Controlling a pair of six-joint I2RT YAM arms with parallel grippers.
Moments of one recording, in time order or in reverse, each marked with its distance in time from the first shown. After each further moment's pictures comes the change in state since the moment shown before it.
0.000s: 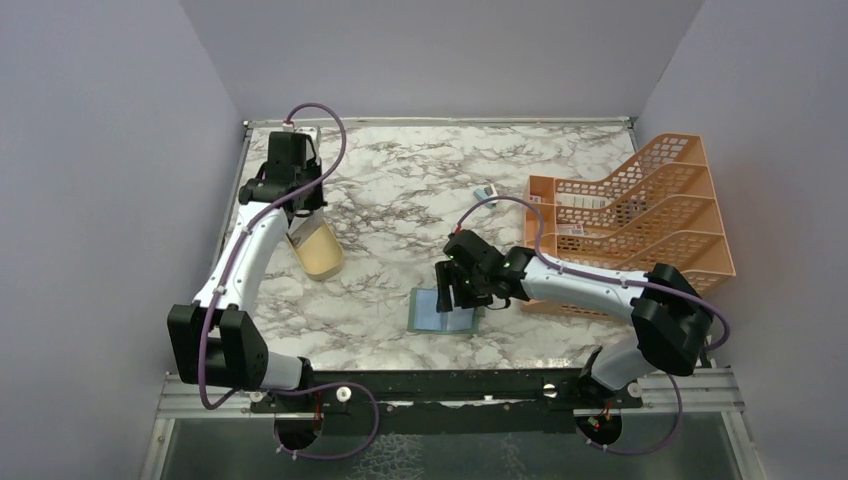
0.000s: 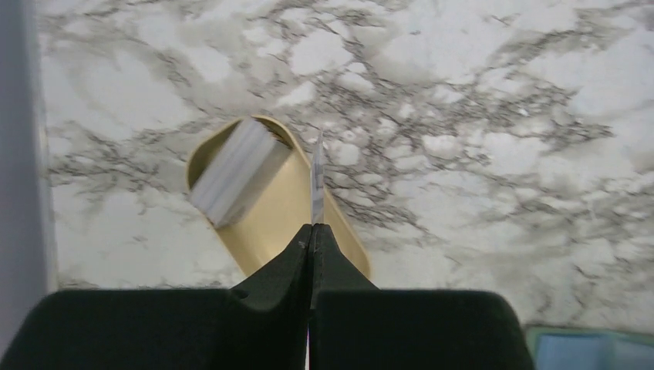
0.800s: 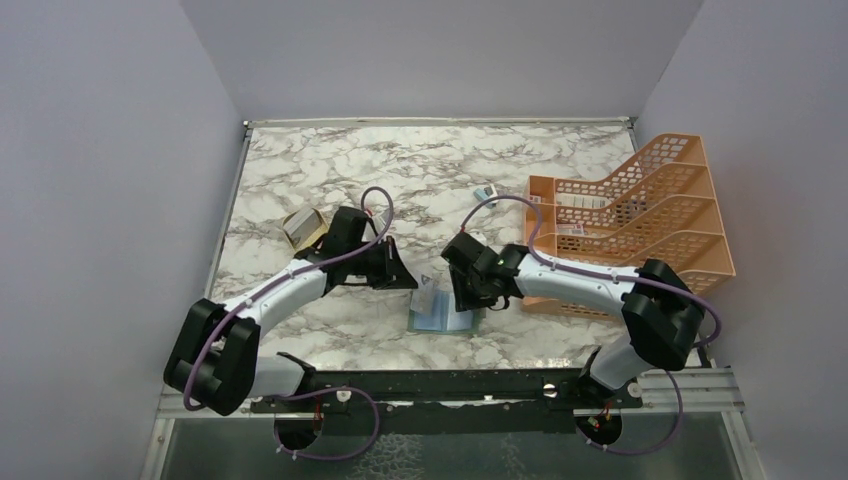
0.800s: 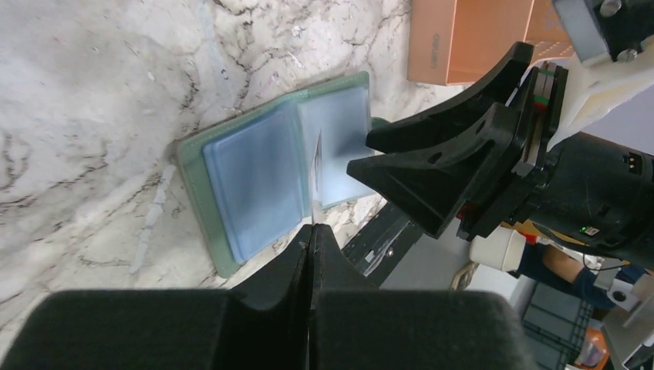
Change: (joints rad) left arm -0.330 -0.105 -0.567 0.405 0.758 -0.620; right arm 0.000 0.035 0.033 -0.126 0.116 0.012
